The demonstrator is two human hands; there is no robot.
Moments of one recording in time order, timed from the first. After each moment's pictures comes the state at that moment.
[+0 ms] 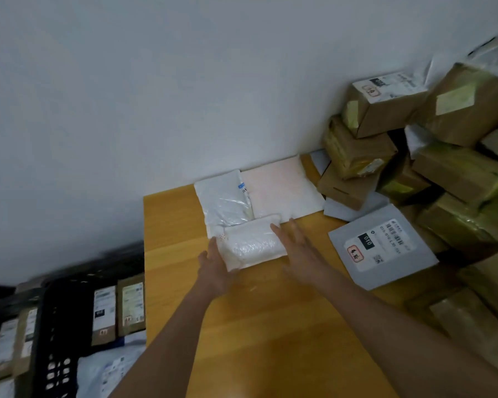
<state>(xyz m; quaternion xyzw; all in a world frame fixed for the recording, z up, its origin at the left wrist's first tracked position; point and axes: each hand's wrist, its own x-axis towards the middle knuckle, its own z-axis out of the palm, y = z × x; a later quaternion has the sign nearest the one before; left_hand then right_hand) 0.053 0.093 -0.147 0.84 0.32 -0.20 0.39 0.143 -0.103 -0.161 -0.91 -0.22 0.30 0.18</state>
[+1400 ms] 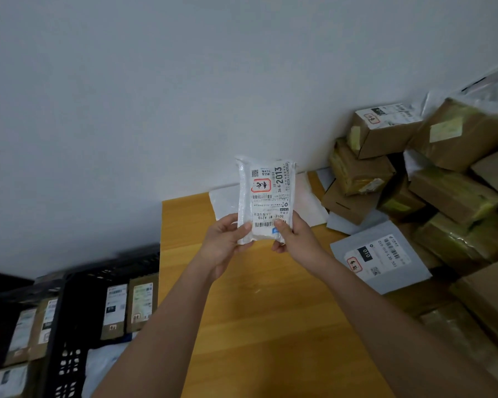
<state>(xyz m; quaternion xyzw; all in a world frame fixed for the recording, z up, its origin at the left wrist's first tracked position) 0.079 0.082 -0.048 0.56 0.29 -0.04 0.77 0.144 -0.077 -0.069 -0.72 -0.06 0.30 0.62</state>
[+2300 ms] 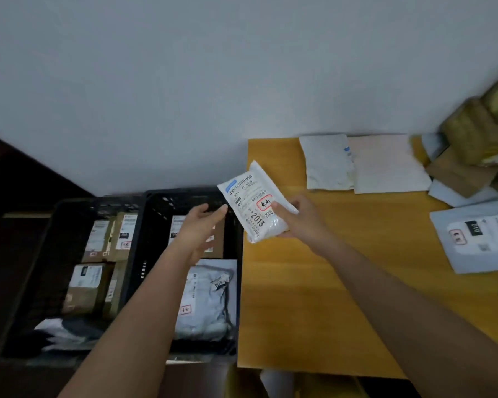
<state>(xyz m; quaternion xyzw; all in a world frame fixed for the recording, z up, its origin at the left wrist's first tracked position) -0.128 0.265 -0.079 0.57 0.51 -0.03 0.64 0.001 0.088 -0.101 -0.75 -0.07 0.37 0.55</state>
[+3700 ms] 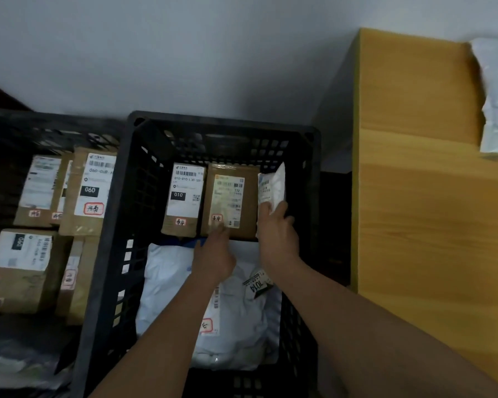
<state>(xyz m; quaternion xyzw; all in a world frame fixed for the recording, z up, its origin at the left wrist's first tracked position) -0.206 0.373 -0.421 0.83 0.33 -0.25 0.39 -0.110 0.292 -0.394 -0.94 -0.26 0.18 -0.17</state>
